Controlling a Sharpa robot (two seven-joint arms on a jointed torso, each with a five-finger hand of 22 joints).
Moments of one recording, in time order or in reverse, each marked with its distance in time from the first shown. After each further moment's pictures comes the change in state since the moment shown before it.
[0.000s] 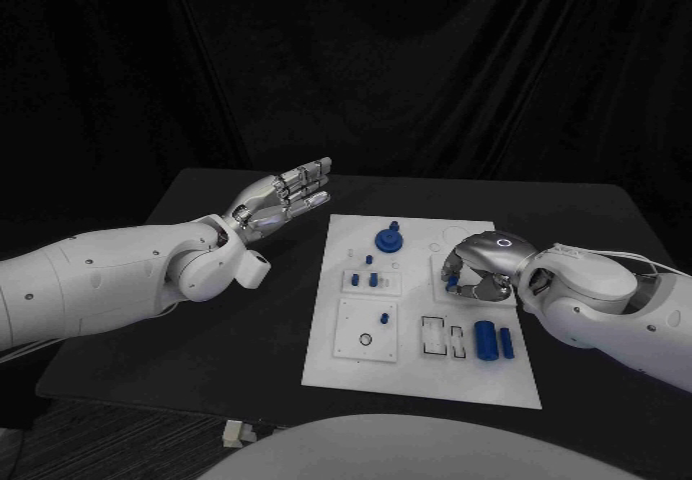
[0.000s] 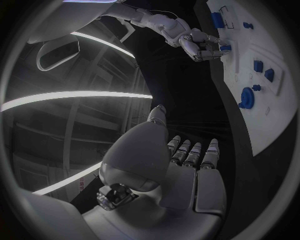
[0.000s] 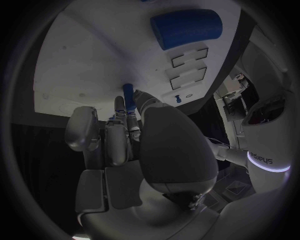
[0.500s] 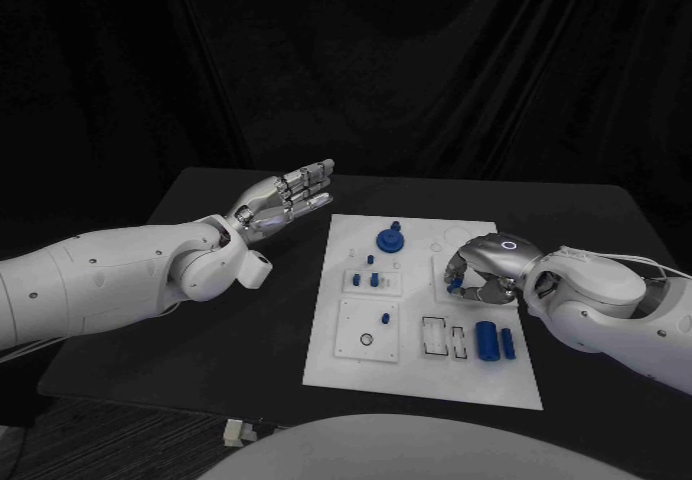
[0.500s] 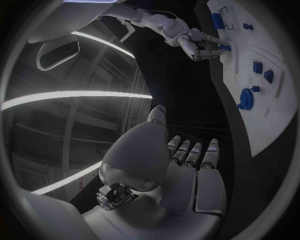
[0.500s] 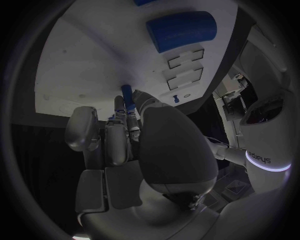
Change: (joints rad) left arm -0.003 0.003 0.000 -0.003 0.000 0.006 -0.003; left_hand 0.000 0.000 0.000 -0.006 0.004 0.007 0.000 0.000 0.000 0.000 0.000 0.004 0.000 0.000 0.007 0.000 0.000 0.000 0.004 0.004 0.004 0.003; right arm -0.001 -0.022 0.000 0.025 0.000 -0.004 0.003; right_hand 0.009 -0.001 0.008 -0.003 0.003 0.007 0.000 0.004 0.004 0.014 0.000 0.000 -0.003 0.000 0.000 -0.005 -0.004 0.000 0.000 0.000 0.000 0.000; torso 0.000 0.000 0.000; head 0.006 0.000
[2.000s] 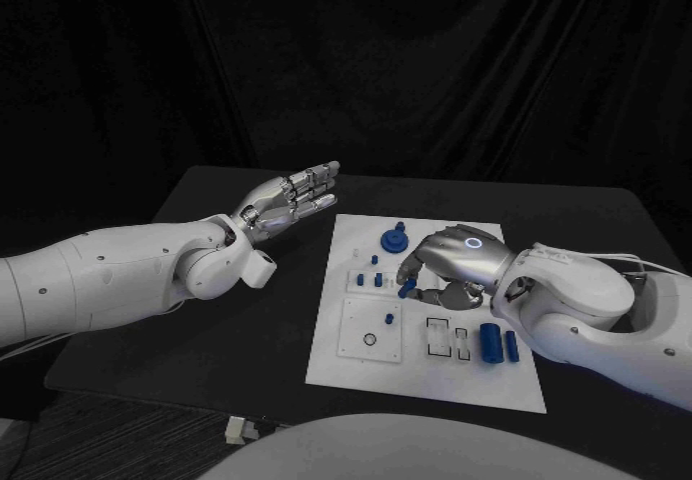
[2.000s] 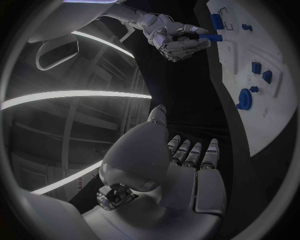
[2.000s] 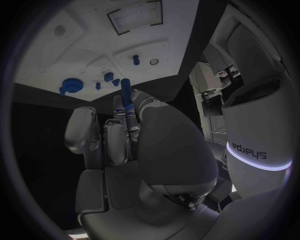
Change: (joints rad) left arm -0.004 -0.001 0.000 -0.002 0.000 0.002 -0.004; left_hand 0.004 0.004 -0.004 -0.004 0.004 0.005 0.005 0.000 0.000 0.000 0.000 0.000 0.000 0.000 -0.011 0.000 -0.001 0.000 -0.003 -0.003 0.000 -0.002; right arm 0.063 0.049 0.000 0.213 -0.028 -0.033 -0.003; right_hand 0.020 0.001 0.049 -0.015 -0.031 0.014 0.007 0.004 0.007 0.023 0.009 -0.024 -0.013 -0.003 0.009 0.000 0.003 0.000 0.007 0.007 0.020 0.000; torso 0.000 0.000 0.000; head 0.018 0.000
